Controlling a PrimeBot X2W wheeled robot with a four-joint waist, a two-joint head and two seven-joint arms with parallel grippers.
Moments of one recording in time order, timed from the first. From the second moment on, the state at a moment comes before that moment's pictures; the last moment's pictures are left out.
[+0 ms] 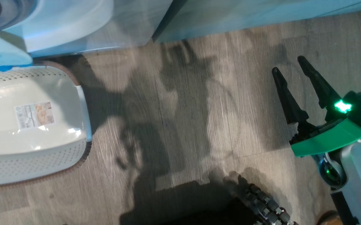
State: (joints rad) left arm -1.52 0.58 -0.14 1.02 -0.54 -0.13 -0.25; right arm -0.42 -0.16 0.32 0.15 0.37 0.13 -0.26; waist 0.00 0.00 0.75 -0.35
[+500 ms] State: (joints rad) left arm -1.53 0.59 0.09 0.77 -0.49 -0.13 -0.26; right arm -0.45 -0.15 0.33 0.15 0.37 0.13 -0.26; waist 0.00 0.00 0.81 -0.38
